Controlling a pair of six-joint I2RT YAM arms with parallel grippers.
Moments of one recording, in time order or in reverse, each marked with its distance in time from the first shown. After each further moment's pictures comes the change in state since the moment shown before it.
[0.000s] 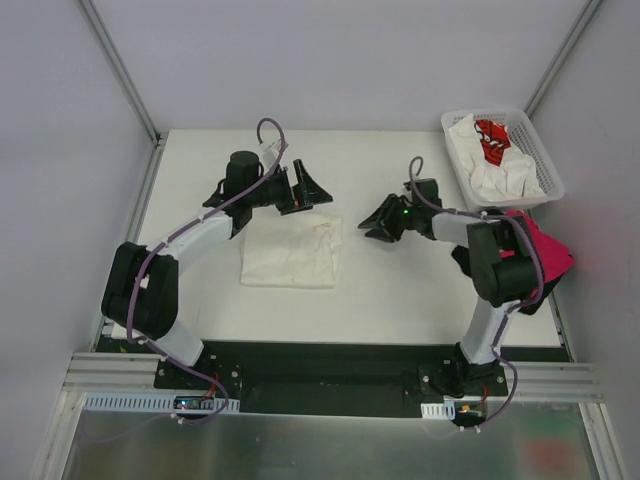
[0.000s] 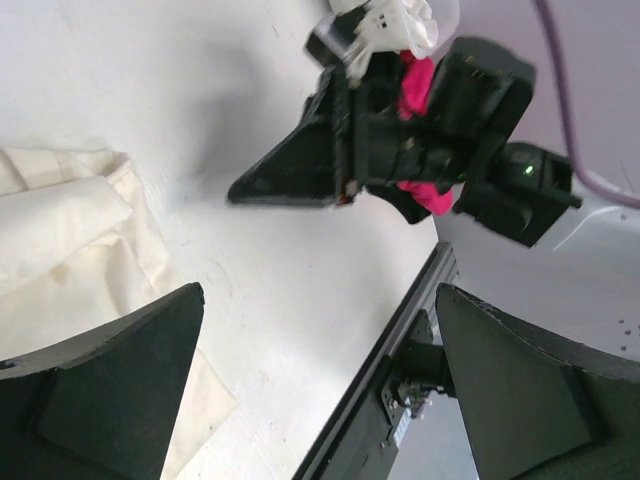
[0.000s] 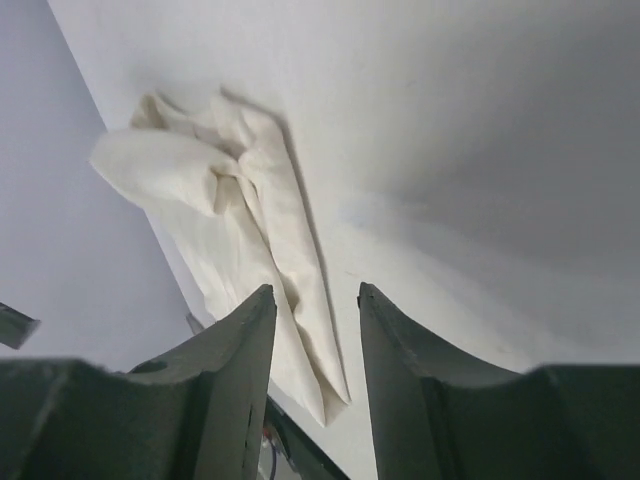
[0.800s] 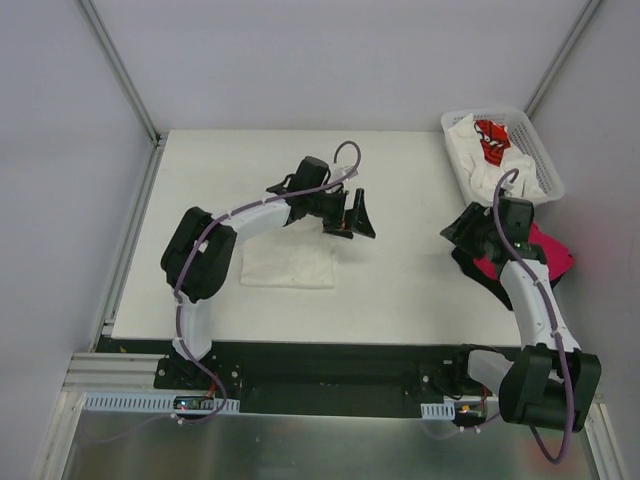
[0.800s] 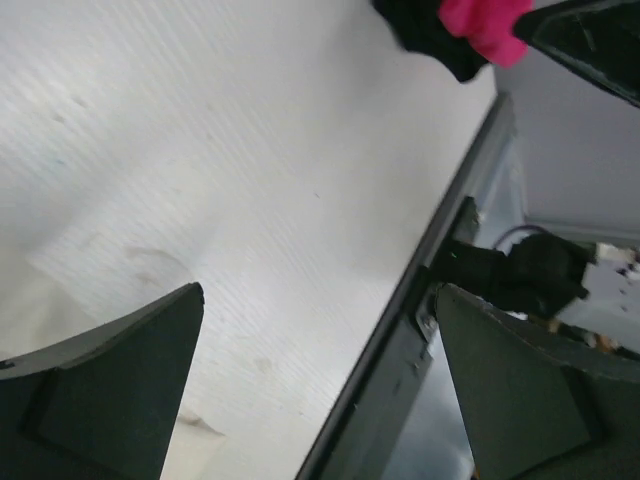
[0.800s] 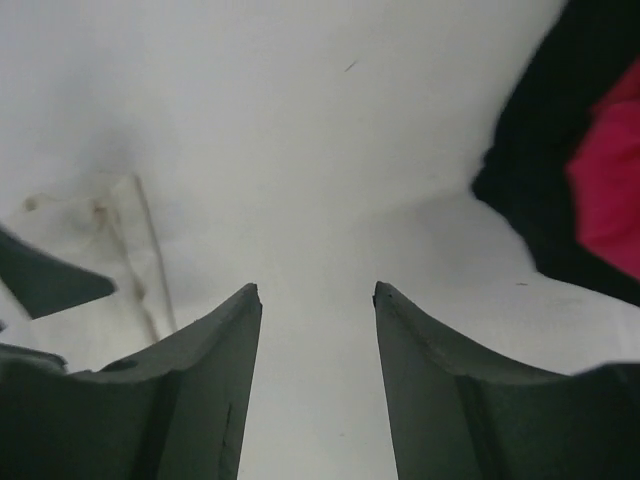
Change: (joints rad) left arm -0.230 0.399 0.324 -0.251 0.170 0.164; right arm -0.416 -0.801 -0.292 -0.386 0.204 -0.394
